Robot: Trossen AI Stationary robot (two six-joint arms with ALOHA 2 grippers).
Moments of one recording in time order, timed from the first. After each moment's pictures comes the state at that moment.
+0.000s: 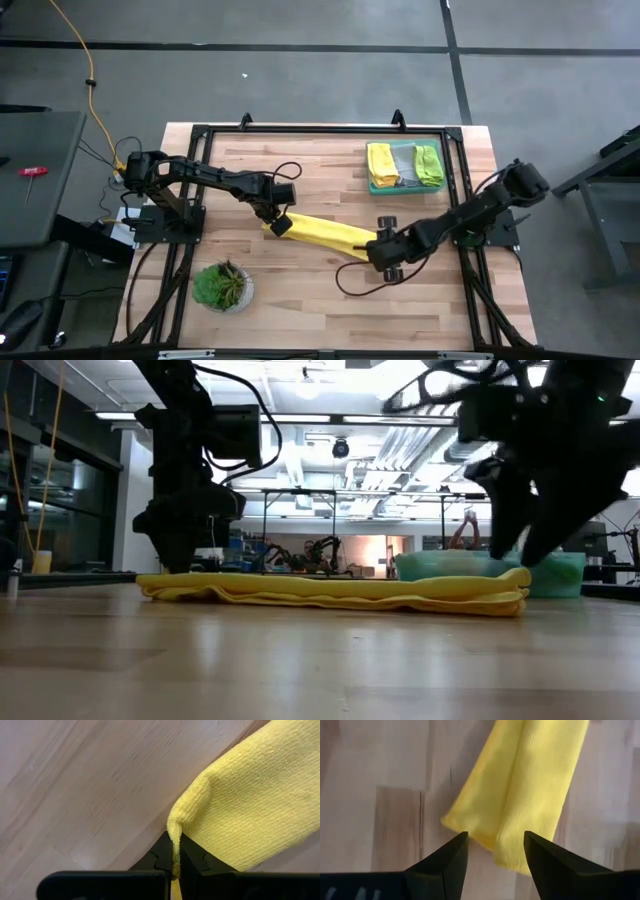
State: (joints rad) left arm 0.23 1.65 0.90 -0.73 -0.01 -0.65; right arm 0.42 1.57 0.91 -0.62 0.26 0.26
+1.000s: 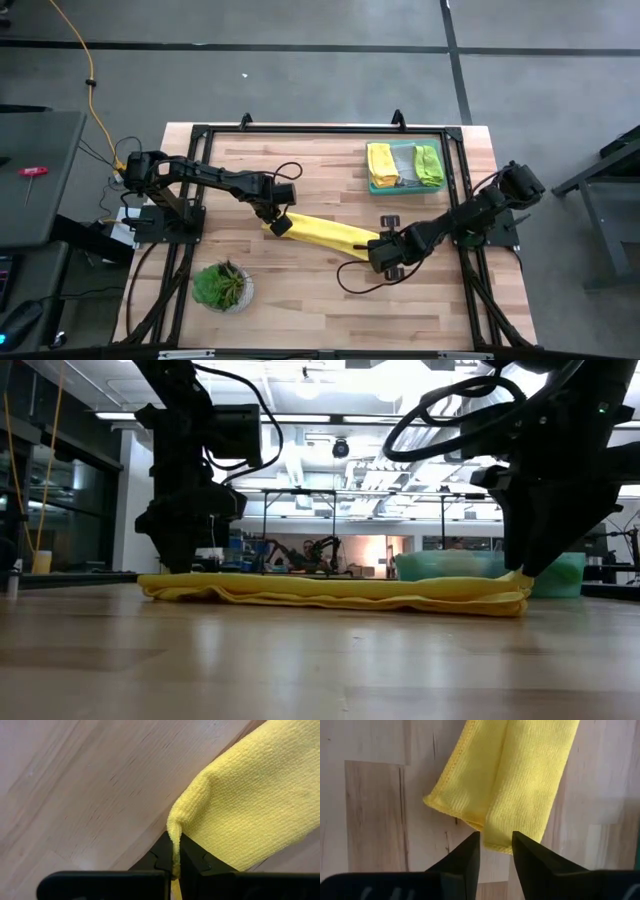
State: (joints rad) left arm 0.23 1.65 0.90 -0.73 -0.01 -0.62; right arm 0.43 1.61 0.93 -0.71 0.28 0.31
